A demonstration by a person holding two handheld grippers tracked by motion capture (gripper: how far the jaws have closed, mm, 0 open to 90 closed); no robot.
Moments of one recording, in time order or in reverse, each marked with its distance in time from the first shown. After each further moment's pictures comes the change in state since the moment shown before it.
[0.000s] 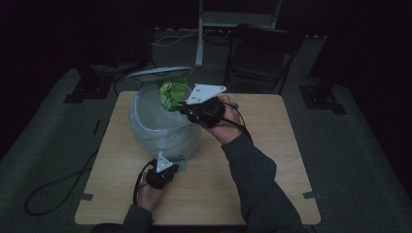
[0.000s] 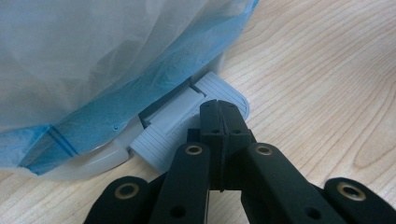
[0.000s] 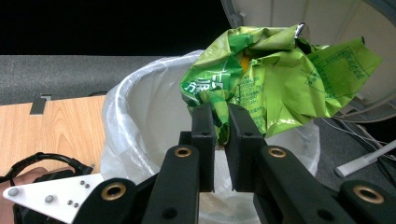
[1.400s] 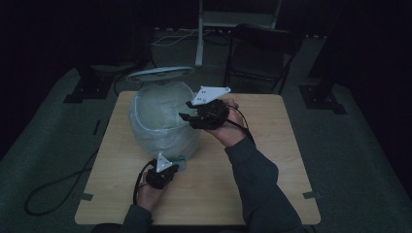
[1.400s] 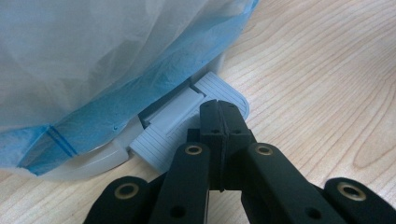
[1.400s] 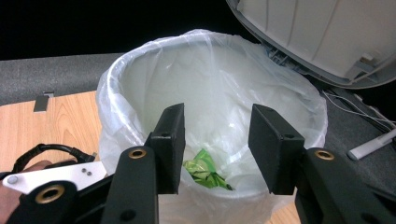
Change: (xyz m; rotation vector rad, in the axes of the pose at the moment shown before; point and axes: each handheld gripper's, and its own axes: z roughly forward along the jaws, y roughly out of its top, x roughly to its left) left arm 0.000 0.000 0.000 -0.001 -0.002 0.000; right arm -0.006 -0.019 0.001 0.031 0.009 0.076
